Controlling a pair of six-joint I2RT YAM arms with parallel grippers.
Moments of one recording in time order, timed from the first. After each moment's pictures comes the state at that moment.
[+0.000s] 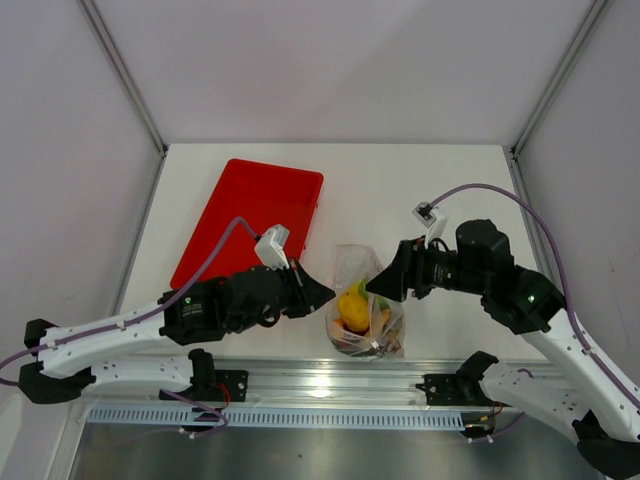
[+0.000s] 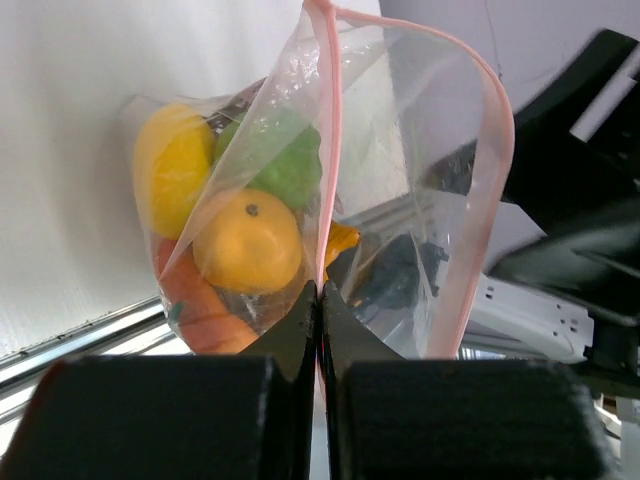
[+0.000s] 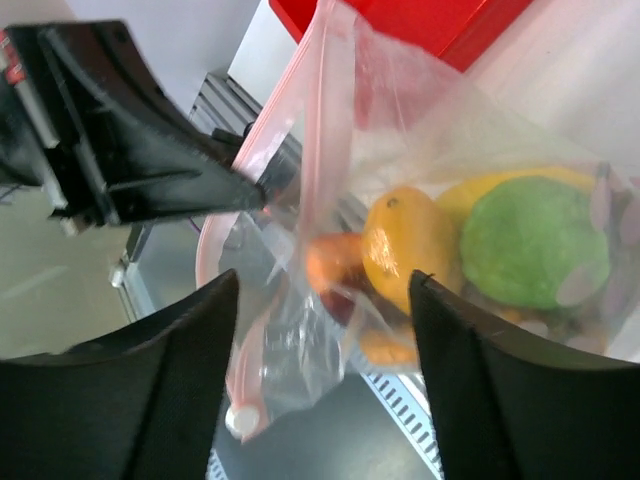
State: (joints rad) left arm -1.29 0.91 1.01 -0.56 -0.39 -1.17; right arm 0.71 0.83 1.09 -0.68 -0.40 0.61
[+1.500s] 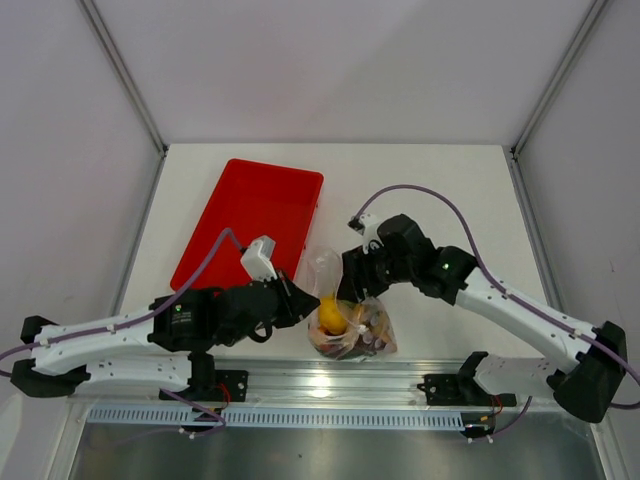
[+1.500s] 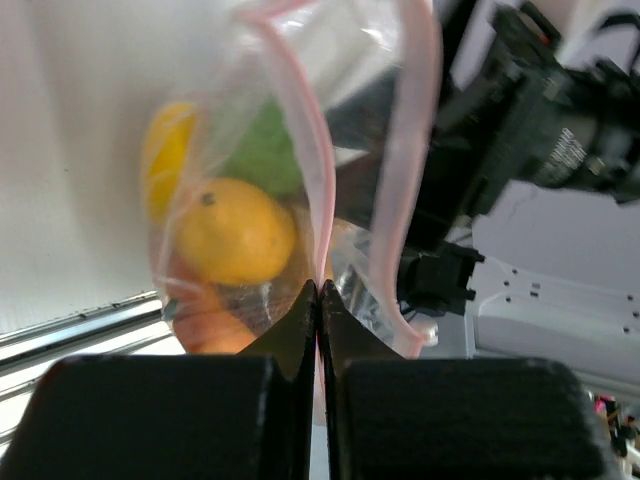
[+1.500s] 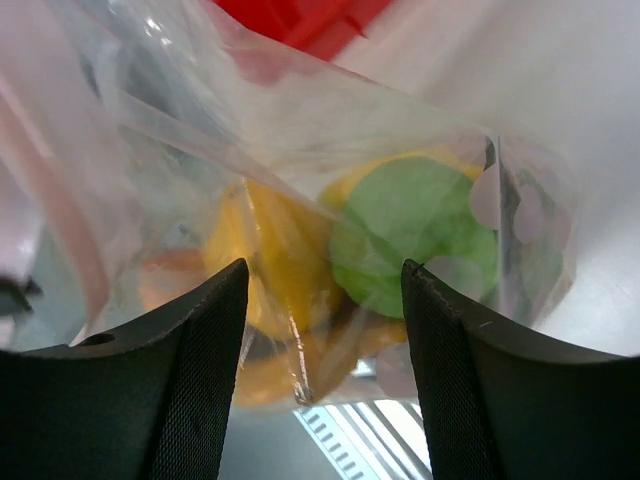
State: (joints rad) left arm -1.37 0.86 0.99 -0.72 -0.54 -1.28; right arm 0.86 1.15 1.04 -0.60 -0.25 0.40
